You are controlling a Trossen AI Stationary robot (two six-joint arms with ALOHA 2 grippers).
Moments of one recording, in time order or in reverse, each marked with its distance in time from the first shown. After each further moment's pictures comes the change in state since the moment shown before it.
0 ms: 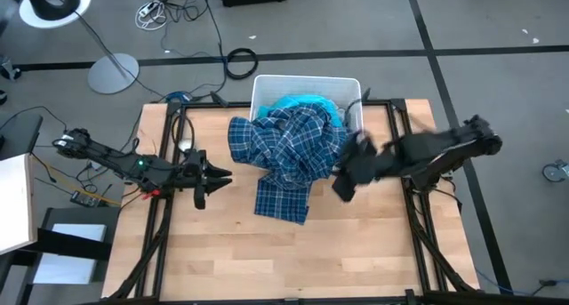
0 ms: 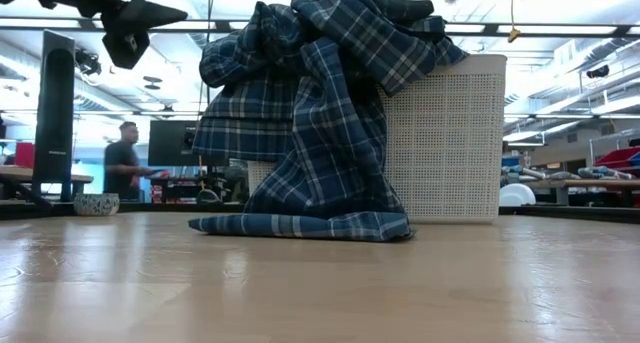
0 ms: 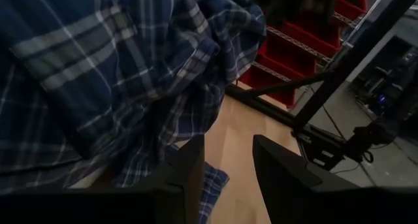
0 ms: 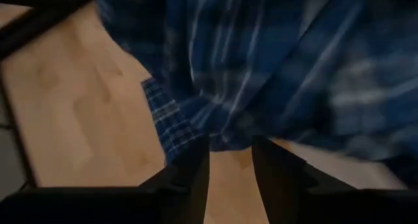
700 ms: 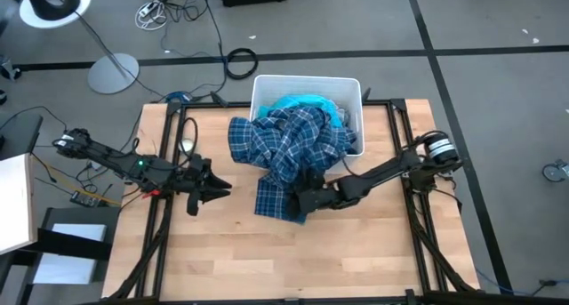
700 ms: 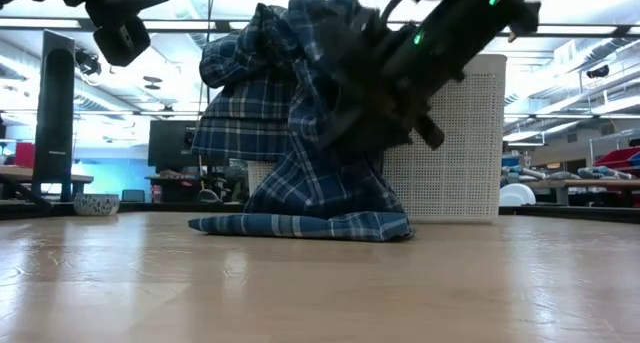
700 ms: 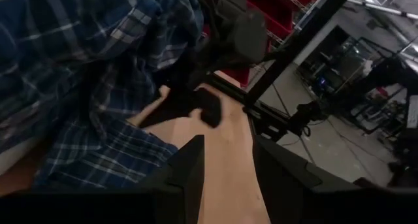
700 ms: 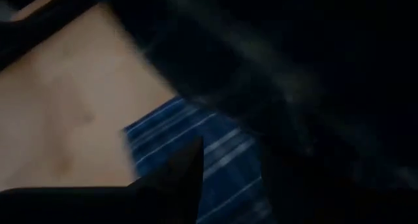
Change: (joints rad) left arm 0.000 0.000 0.000 0.006 0.211 -0.092; right arm -0.052 0.447 -0.428 1.080 0.110 0.001
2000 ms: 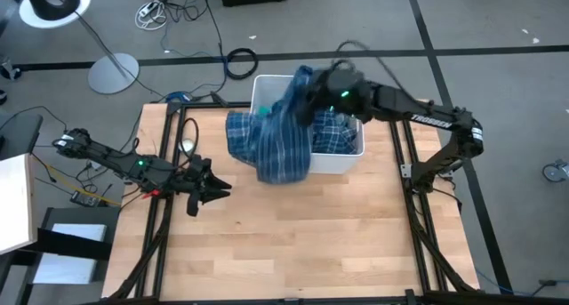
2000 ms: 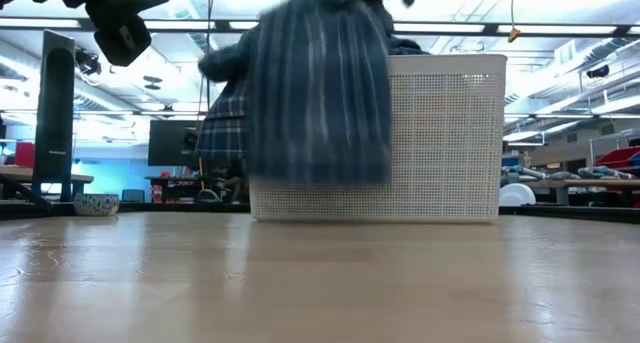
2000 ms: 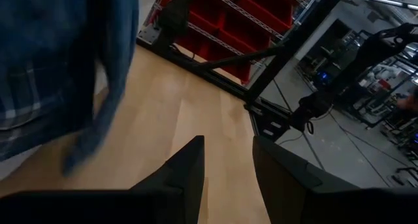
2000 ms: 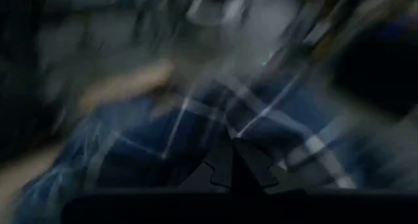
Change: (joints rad) left arm 0.000 0.000 0.000 -0.010 0.008 0.028; right arm -0.473 -0.278 0.623 -0.523 -0.156 -0.704
